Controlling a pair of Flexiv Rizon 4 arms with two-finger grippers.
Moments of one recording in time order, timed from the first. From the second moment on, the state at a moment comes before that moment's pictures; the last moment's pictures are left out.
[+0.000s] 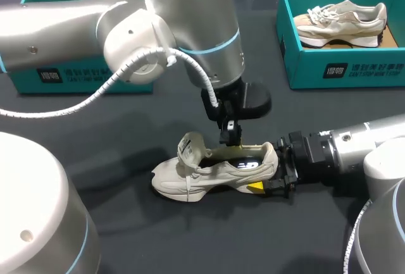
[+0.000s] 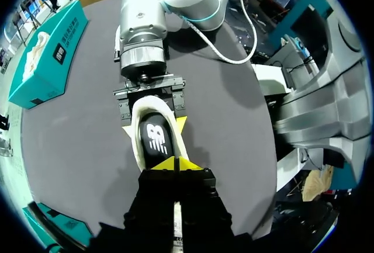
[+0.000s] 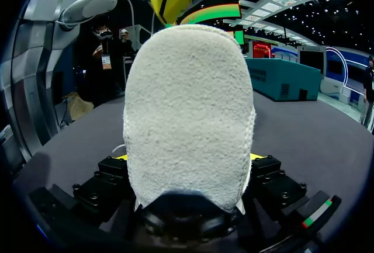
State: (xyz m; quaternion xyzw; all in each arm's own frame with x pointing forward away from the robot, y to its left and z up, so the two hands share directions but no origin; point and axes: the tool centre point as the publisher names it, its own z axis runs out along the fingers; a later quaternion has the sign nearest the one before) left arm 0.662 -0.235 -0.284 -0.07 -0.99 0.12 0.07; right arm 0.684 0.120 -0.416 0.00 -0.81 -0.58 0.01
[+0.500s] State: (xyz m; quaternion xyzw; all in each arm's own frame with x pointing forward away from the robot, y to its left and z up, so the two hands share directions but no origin) left arm 0.667 -0.240 -0.296 -0.06 -0.99 0.11 0.07; right arm 0.684 0.120 -0.416 0.00 -0.81 -0.58 0.01
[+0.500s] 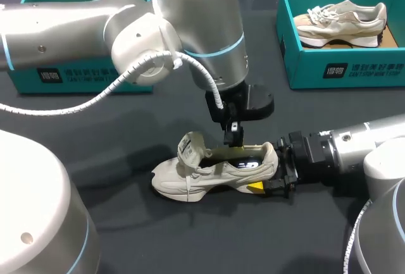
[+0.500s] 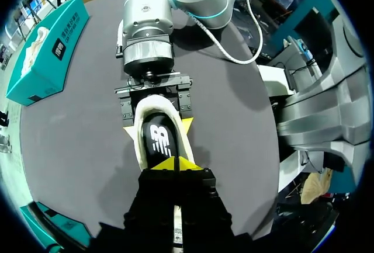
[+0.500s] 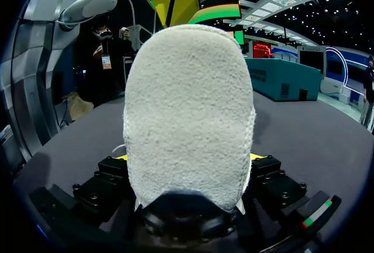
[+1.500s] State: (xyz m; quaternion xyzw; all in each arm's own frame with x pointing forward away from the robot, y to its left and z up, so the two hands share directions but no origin) left arm 0.668 -0.246 -0.364 0.02 -0.99 0.08 0.08; right arm 0.684 0.120 -0.416 0.00 -0.81 -0.58 0.01
